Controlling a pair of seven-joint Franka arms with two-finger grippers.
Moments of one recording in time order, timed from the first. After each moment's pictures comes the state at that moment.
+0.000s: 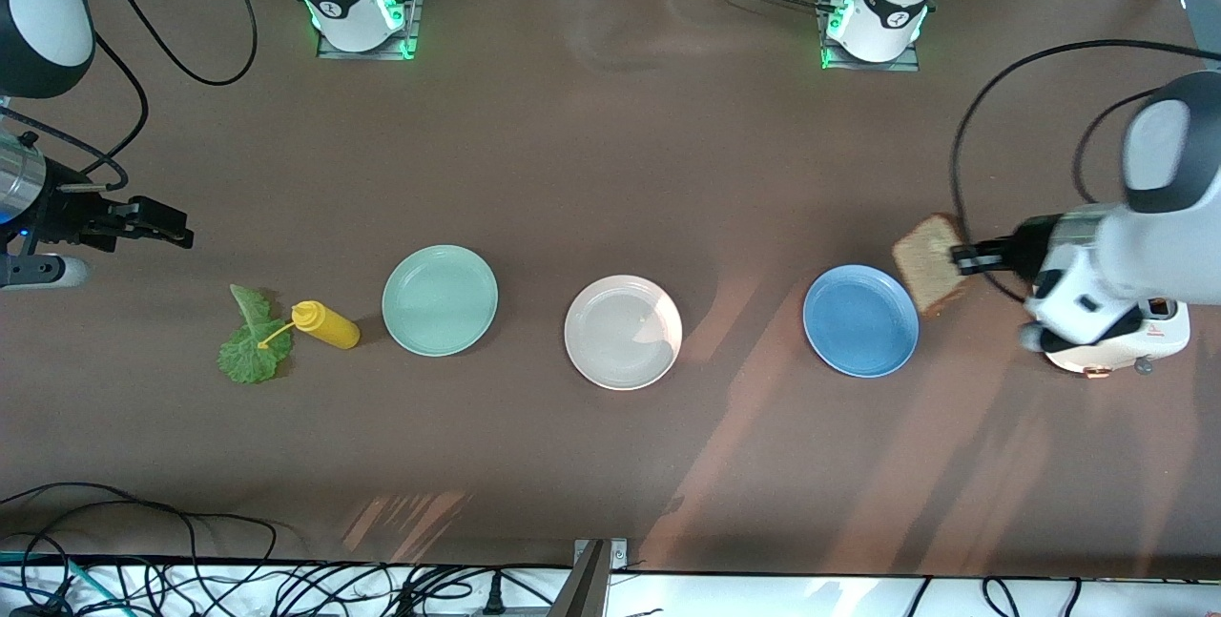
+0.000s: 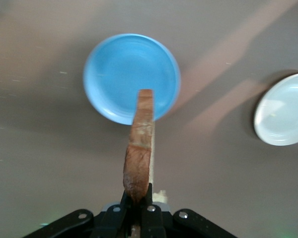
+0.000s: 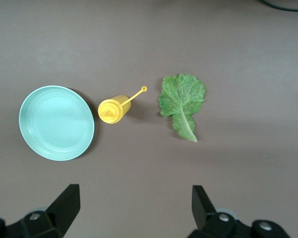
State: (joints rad) left arm -0.11 0.50 0.01 -1.21 -0.25 1.41 -0.37; right arm 0.02 0.23 -0.05 -1.49 0.03 1.68 -0.08
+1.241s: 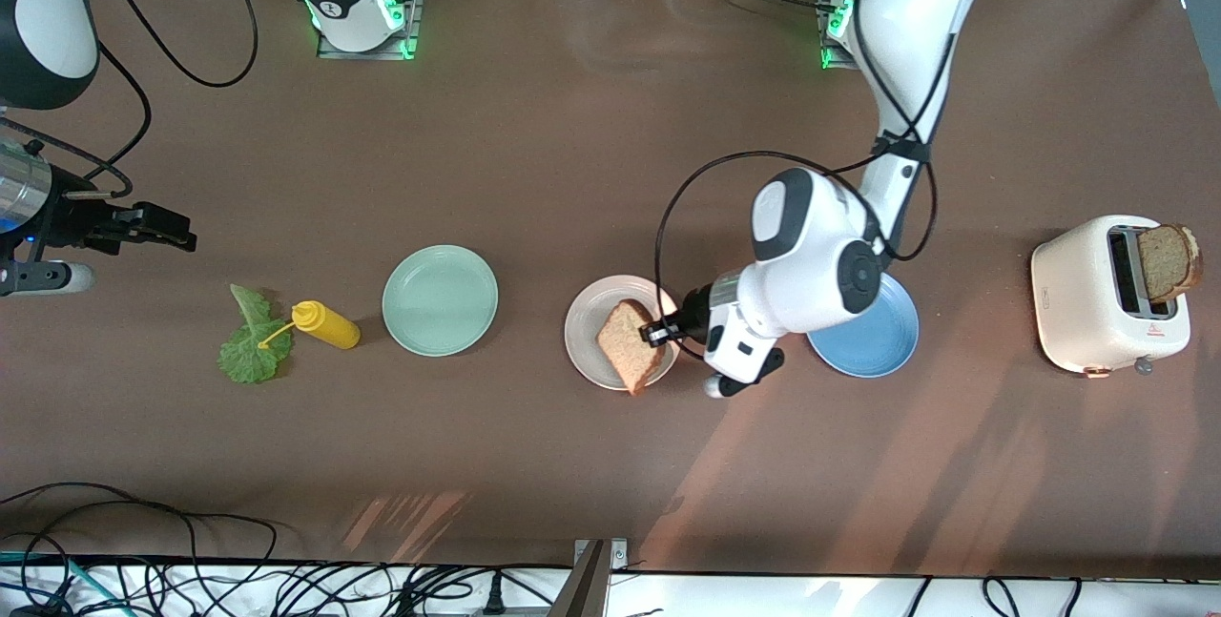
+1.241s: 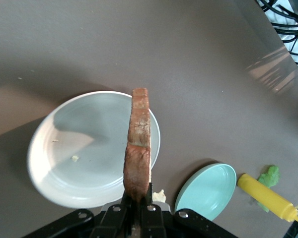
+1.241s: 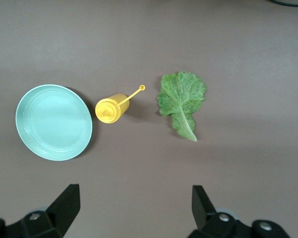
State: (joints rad) left arm -0.49 0.81 0.01 -1.23 -0.68 2.21 -0.59; right arm 0.02 0.24 -0.05 -1.49 0.03 1.68 -0.08
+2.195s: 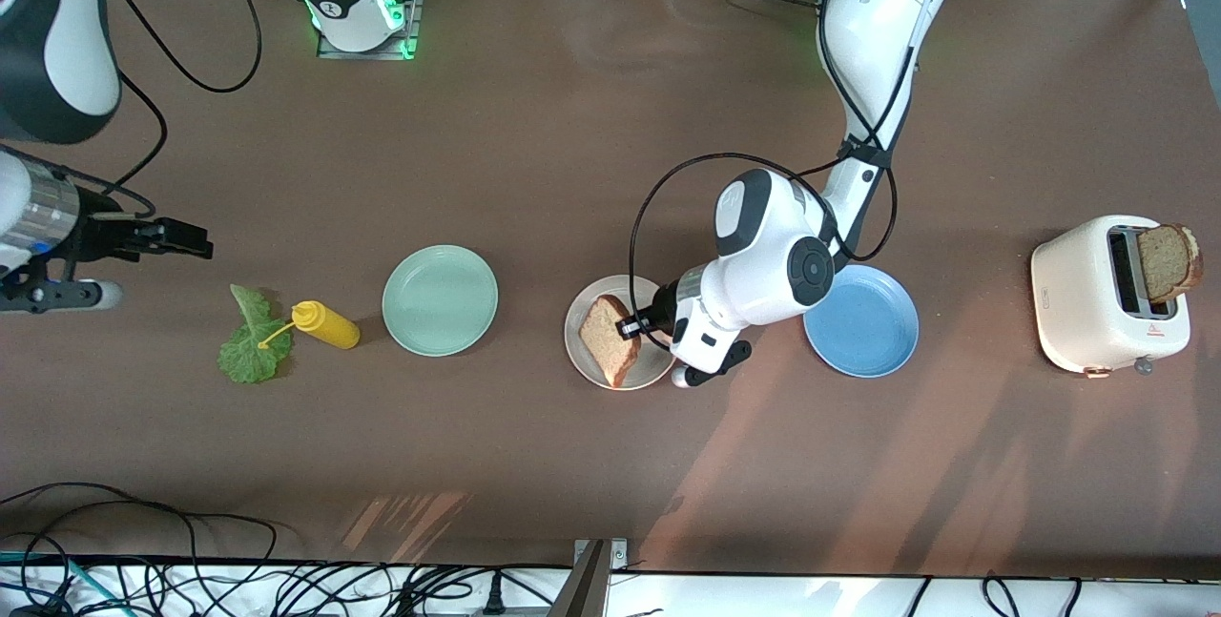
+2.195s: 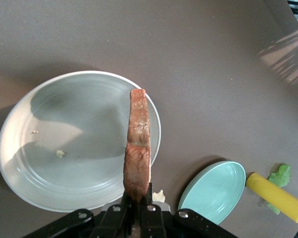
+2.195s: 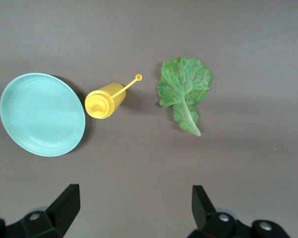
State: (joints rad) left arm -0.53 0.84 0.01 -1.23 -0.69 2.24 -0.60; right arm 0.01 0.32 -0.05 -1.49 0.03 1.67 -0.08
